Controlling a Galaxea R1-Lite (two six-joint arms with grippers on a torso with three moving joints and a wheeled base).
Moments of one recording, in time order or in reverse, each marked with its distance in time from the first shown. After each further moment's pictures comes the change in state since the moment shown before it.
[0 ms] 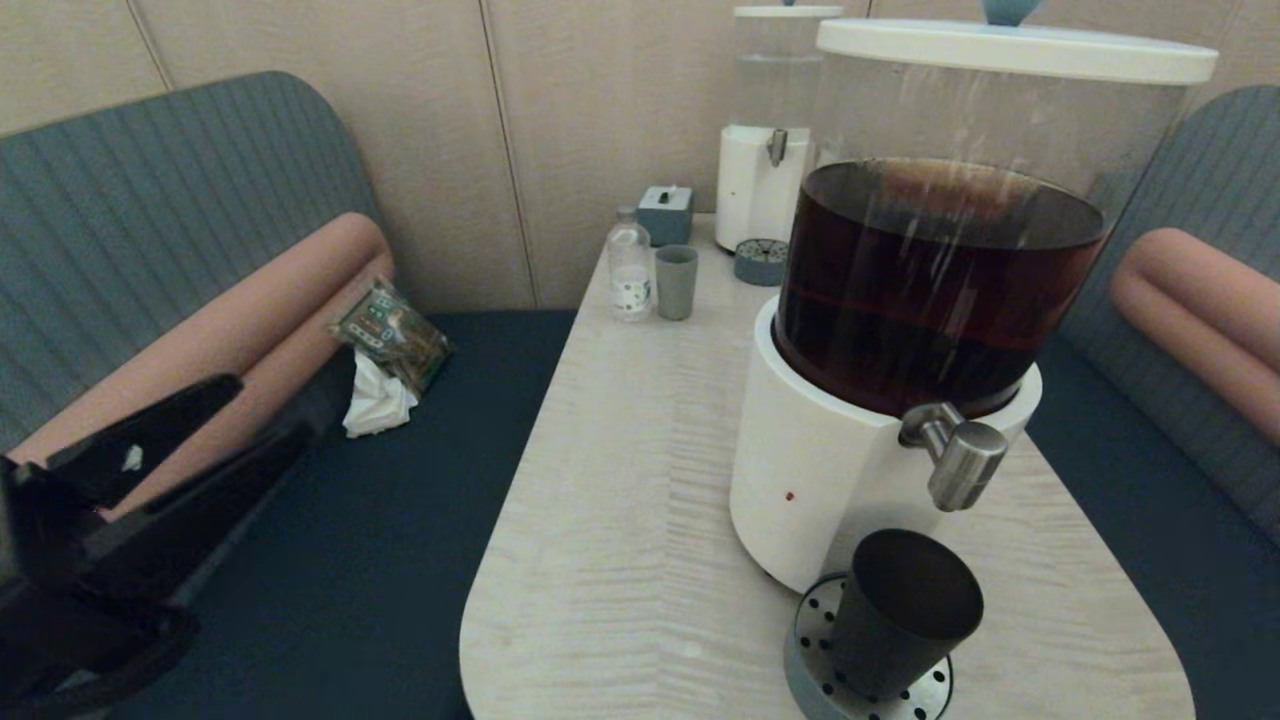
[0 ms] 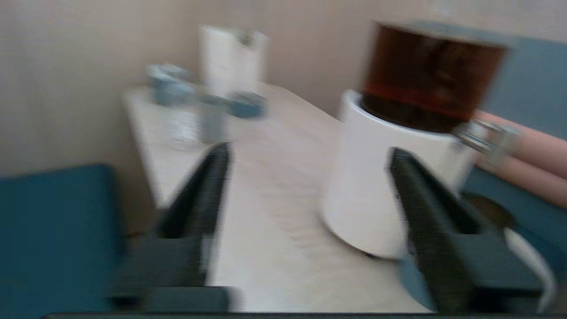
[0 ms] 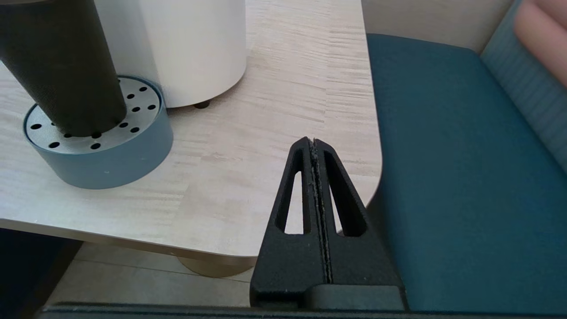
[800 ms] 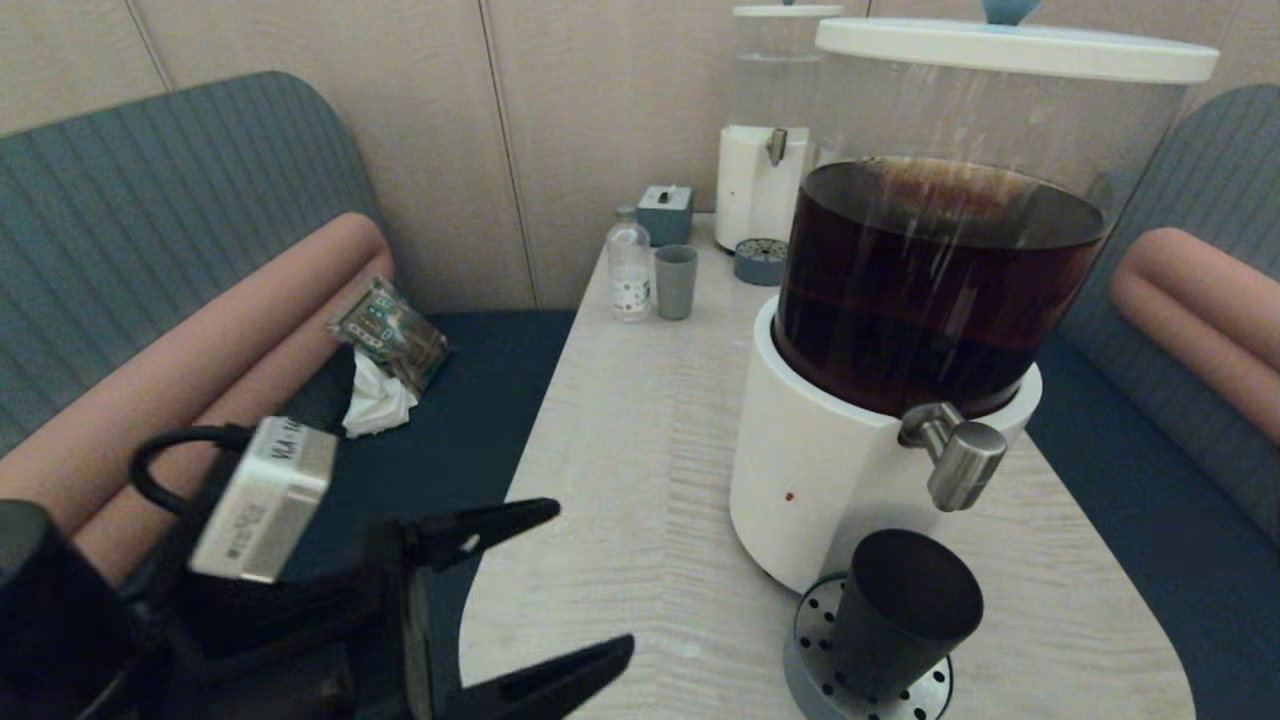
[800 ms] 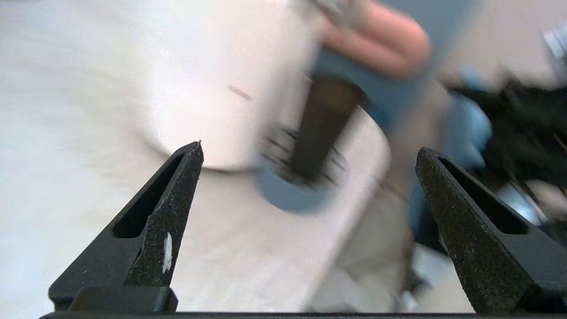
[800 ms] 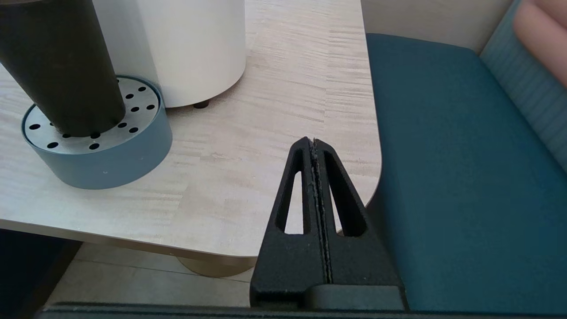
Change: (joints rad) left arm -0.404 0.328 -0.069 0.041 -0.122 0.016; right arm 0.000 0.000 0.000 0.000 0.000 0.001
